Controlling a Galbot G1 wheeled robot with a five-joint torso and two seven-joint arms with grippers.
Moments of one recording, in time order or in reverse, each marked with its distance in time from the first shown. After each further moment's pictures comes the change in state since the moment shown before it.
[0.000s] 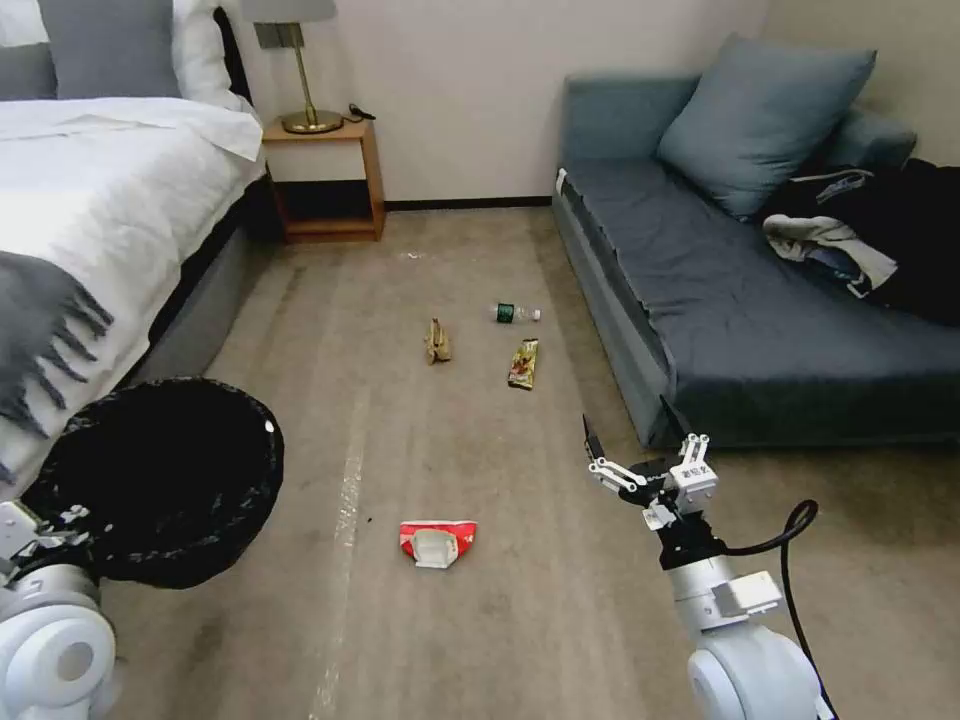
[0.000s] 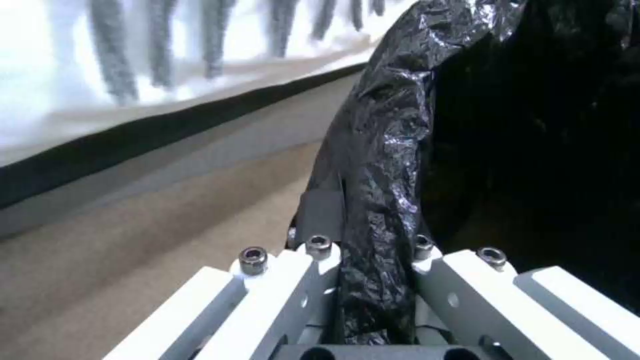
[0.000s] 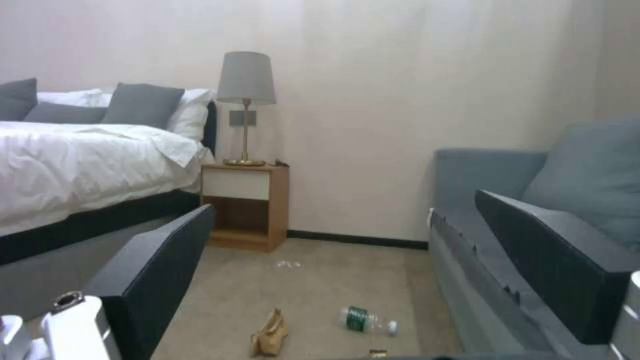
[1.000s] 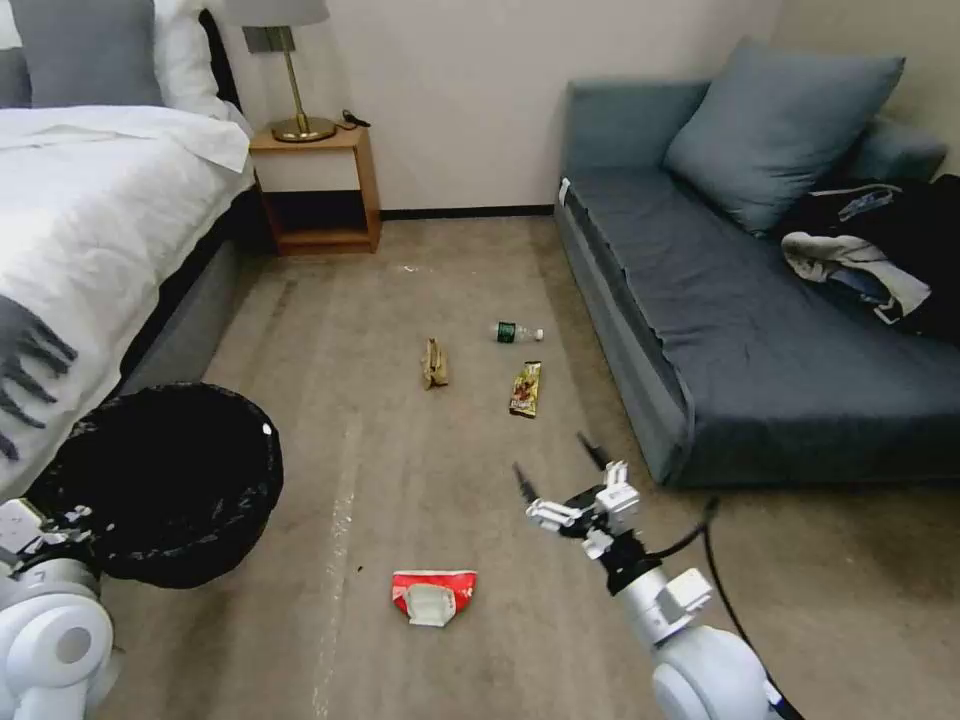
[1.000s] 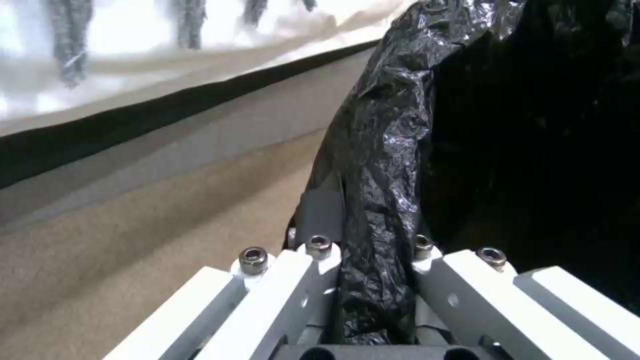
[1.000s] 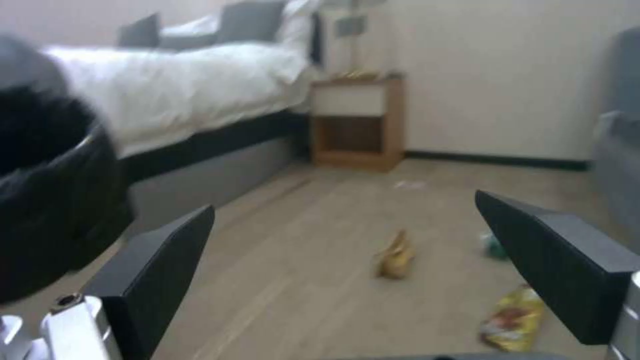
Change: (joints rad) left arm -0.032 0.019 -0.005 0.075 -0.004 0.027 0.006; right arm 0.157 -0.210 -0.330 -0.162 0.165 -0.077 -0.013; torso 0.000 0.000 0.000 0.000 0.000
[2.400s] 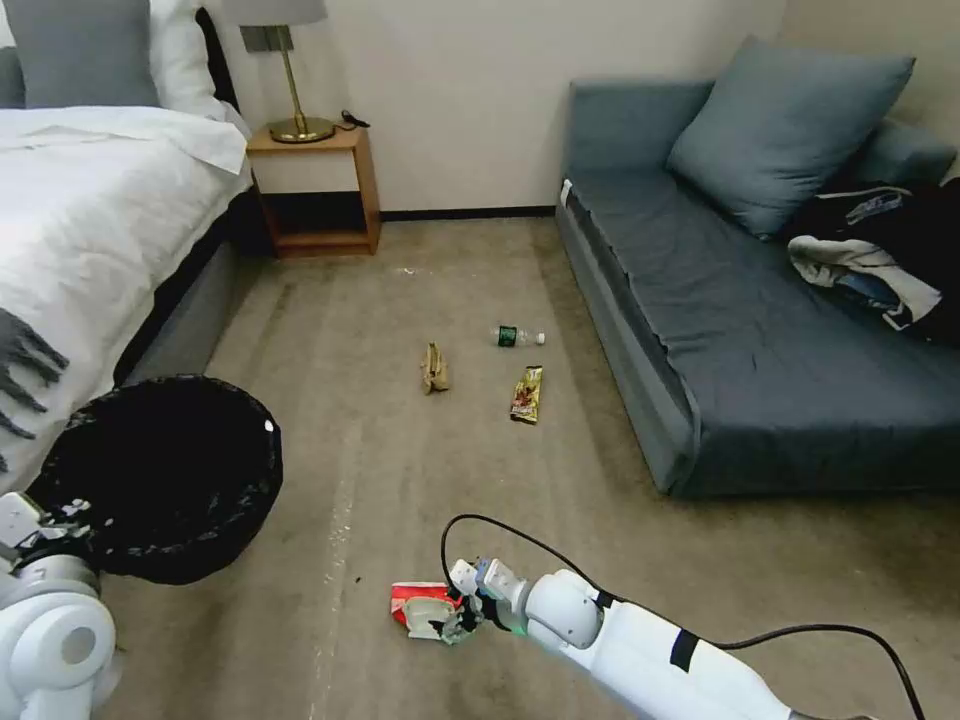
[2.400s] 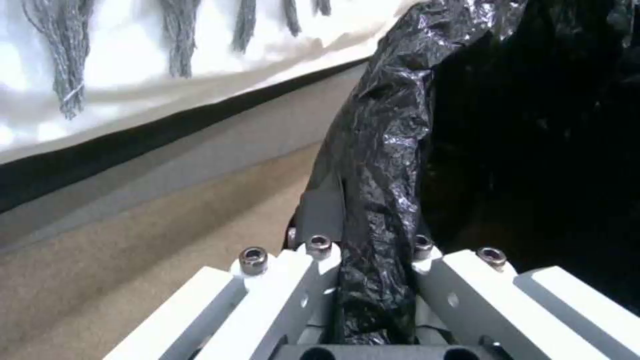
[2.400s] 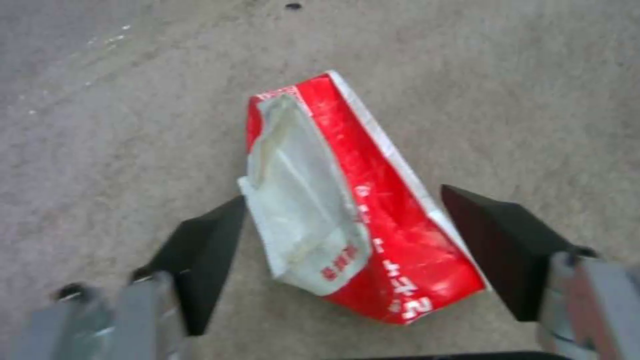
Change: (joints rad) left arm 0.001 -0.033 -0.001 -0.052 0.056 0.024 0.010; right arm 0.578 0.092 -0.631 -0.547 0.017 -0.663 -0.173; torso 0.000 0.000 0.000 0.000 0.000
